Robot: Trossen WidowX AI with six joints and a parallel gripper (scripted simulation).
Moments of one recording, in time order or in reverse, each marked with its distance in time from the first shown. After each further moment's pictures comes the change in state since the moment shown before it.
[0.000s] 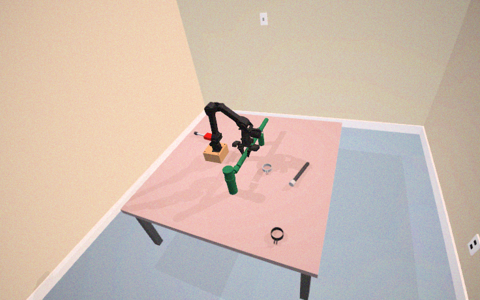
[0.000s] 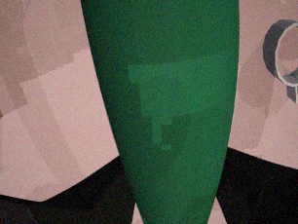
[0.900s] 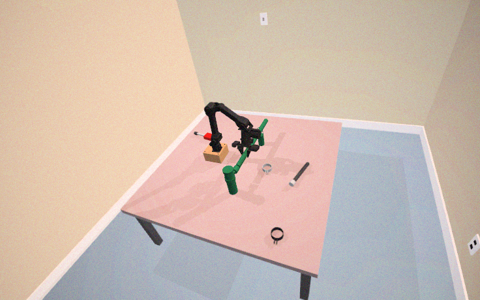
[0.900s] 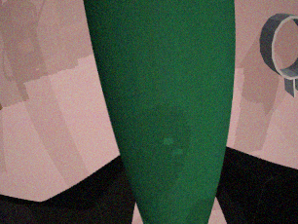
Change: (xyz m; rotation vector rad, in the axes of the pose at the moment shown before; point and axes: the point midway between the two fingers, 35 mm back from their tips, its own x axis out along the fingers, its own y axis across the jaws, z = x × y) arm -0.003 -0.003 -0.010 -0.009 -0.008 0.005
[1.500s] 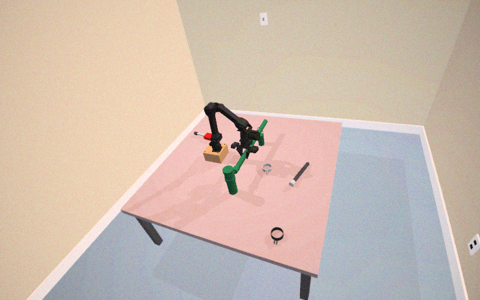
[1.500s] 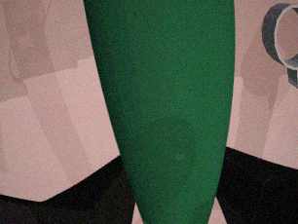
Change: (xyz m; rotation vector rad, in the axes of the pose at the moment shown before) arm 0.005 0.001 -0.011 0.003 -0.006 0.004
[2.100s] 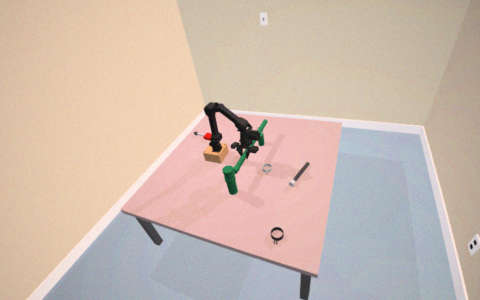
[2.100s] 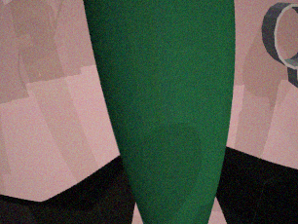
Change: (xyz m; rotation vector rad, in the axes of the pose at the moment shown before) arm 0.000 0.000 -0.001 0.000 0.001 0.000
